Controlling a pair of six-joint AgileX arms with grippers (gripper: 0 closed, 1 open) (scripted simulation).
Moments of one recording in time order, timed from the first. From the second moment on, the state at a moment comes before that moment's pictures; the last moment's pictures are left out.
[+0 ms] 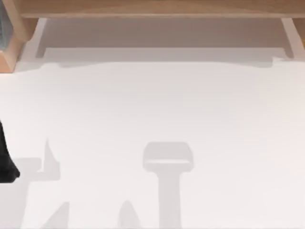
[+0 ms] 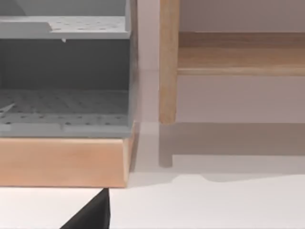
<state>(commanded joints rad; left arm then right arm) 0.00 0.00 0.00 0.00 0.00 0.00 -1.14 1.81 1.30 -1.06 -1.14 -1.59</state>
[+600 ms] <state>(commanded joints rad) 0.00 0.00 0.00 0.00 0.00 0.00 -1.11 1.84 1.29 -1.02 -1.14 -1.59</state>
